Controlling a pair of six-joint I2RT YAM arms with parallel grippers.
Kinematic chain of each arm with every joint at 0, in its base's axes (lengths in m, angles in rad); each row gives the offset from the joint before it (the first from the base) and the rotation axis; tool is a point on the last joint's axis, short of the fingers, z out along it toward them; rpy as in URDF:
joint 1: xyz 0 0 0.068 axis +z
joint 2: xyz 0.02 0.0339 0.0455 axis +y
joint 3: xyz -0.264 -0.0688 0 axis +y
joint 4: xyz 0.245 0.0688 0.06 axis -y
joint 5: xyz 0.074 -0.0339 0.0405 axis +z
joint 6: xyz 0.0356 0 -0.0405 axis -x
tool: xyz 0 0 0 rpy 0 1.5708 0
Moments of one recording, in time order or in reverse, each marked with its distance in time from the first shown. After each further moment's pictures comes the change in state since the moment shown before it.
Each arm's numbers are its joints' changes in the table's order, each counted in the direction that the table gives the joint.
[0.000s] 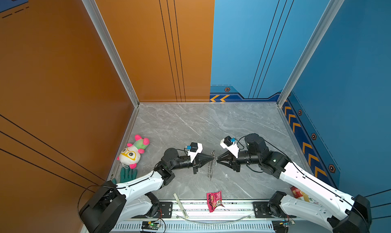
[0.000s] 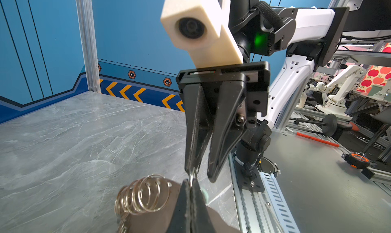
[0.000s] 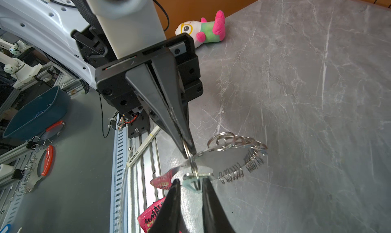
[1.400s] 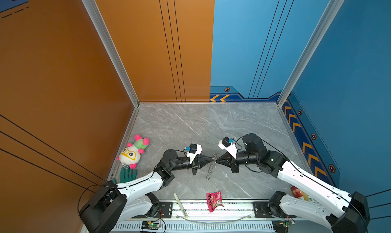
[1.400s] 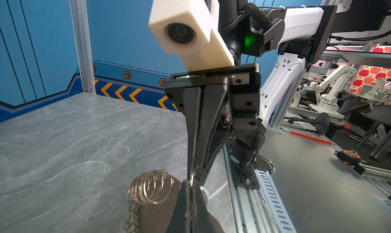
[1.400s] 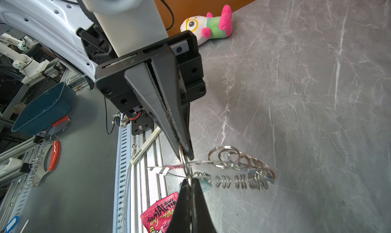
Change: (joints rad) left arm 0.005 0.000 0.029 0.046 -0.025 0.018; right arm 0.013 0.035 -0.001 0.005 0.024 0.007
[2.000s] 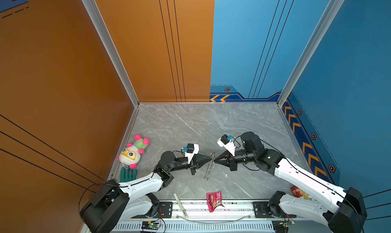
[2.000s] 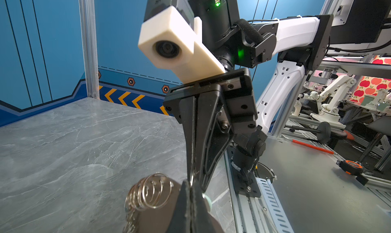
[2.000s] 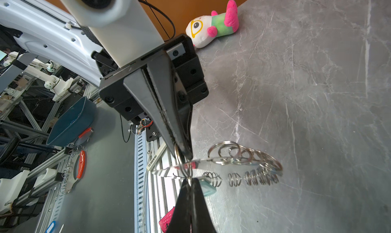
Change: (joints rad) left arm 0.020 0.018 0.035 0.128 0.003 0.060; right arm -0.018 0.047 -0.006 0.051 0.077 -0.130
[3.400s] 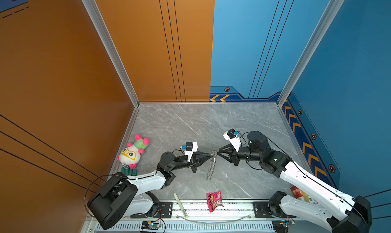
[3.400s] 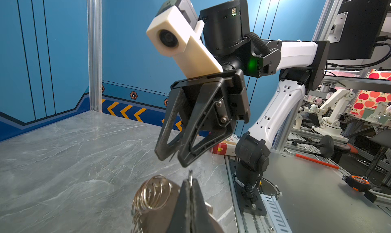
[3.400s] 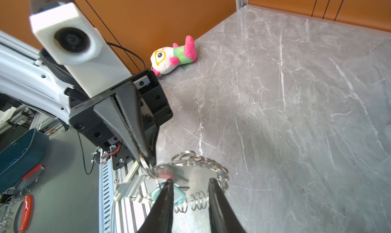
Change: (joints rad) left arm 0.005 0.109 0.002 0.211 0.019 0.069; right arm 0.005 -0.088 0.000 0.033 -0.237 -0.026
